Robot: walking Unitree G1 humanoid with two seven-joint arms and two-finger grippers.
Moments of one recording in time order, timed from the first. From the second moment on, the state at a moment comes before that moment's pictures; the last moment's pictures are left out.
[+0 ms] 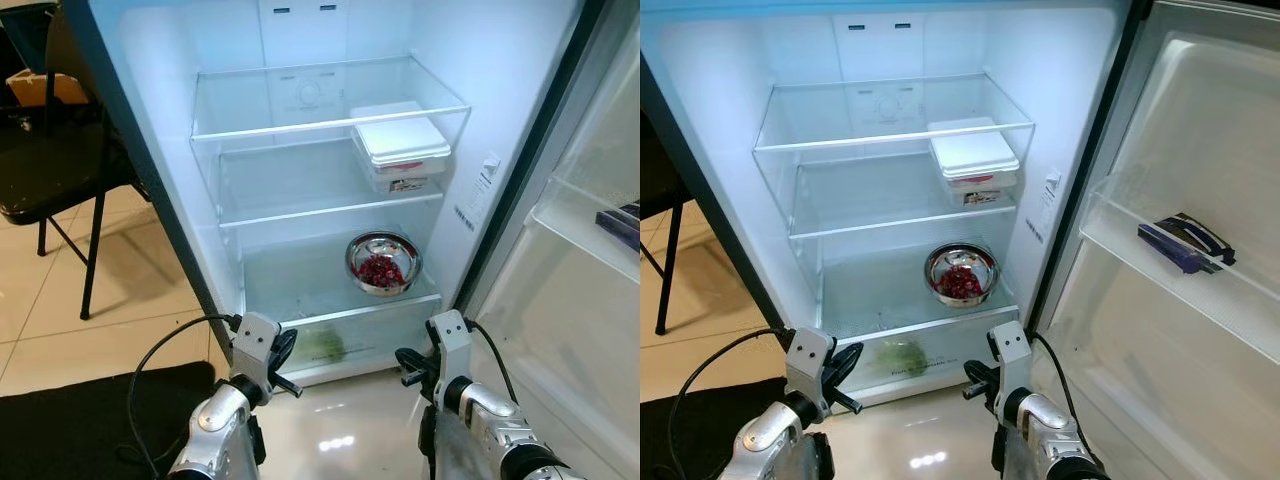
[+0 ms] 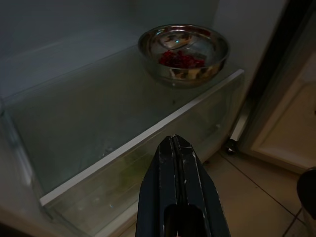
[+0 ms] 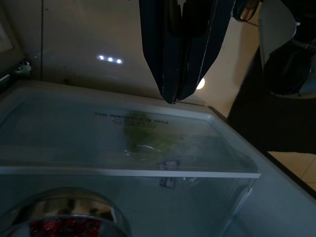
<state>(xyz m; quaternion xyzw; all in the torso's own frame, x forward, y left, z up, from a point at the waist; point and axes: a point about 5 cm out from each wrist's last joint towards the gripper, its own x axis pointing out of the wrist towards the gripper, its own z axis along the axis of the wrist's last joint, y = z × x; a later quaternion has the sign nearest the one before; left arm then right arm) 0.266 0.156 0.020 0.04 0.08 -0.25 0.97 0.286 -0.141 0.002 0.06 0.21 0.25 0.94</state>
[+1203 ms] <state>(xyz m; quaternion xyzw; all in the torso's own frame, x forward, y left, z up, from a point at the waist) 0.258 0.155 0.001 0.02 0.11 -0.24 0.96 0.284 -0.147 0.000 0.06 0.21 0.24 0.94</state>
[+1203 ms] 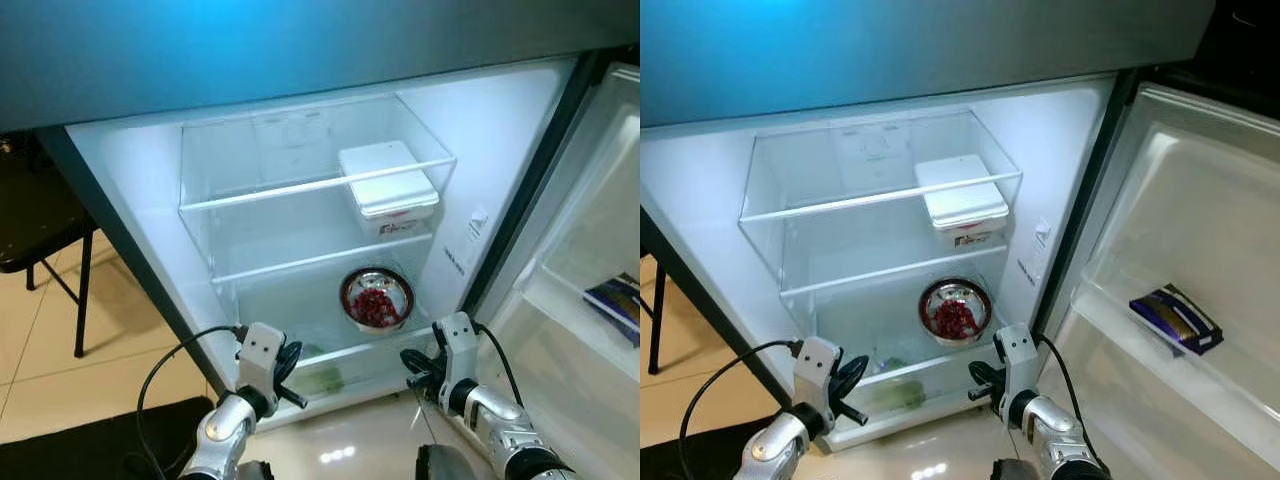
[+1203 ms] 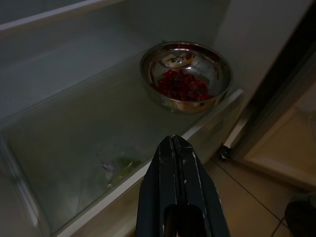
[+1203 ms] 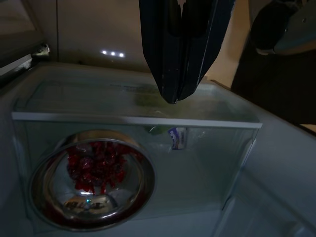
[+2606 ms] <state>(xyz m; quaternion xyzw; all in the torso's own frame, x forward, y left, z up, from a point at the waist) 0.251 0.153 -0.013 0.05 0.16 -0.25 0.95 0.282 -0.141 -0.002 0.09 0.21 0.24 0.94</state>
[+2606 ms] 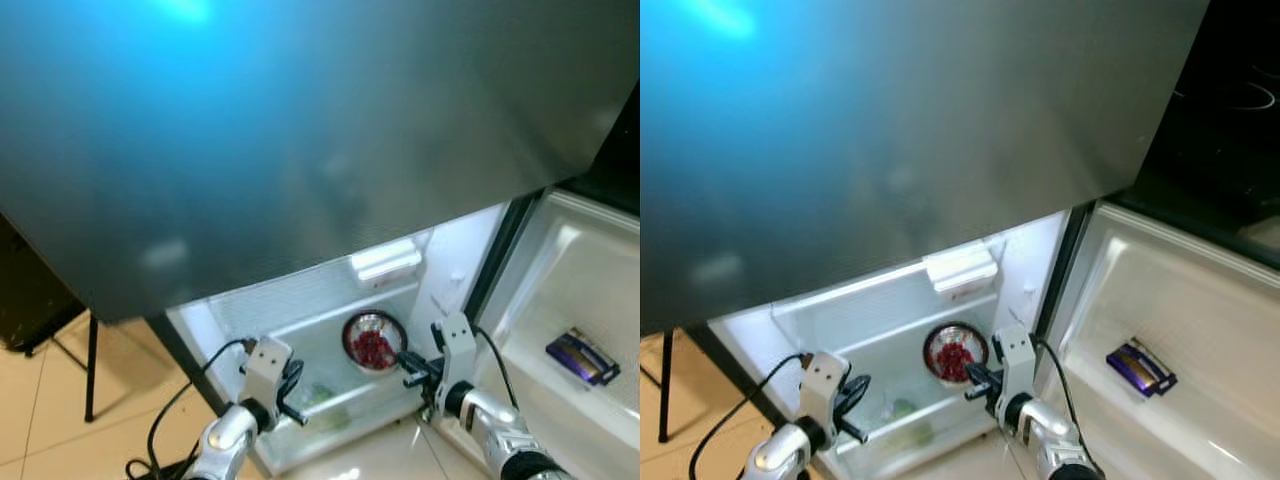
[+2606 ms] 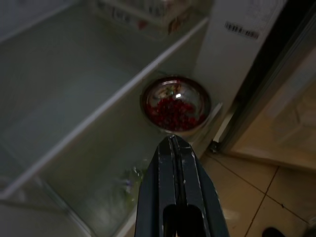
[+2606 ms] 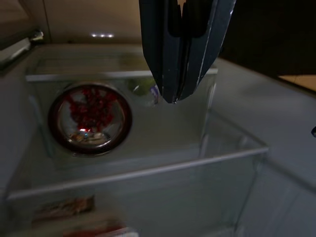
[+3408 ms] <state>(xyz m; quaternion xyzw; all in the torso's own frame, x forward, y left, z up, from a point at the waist) 0.209 0.166 -0.056 0.04 0.30 -0.20 0.93 0.197 -0.193 -0.071 0.01 0.41 0.11 0.90</state>
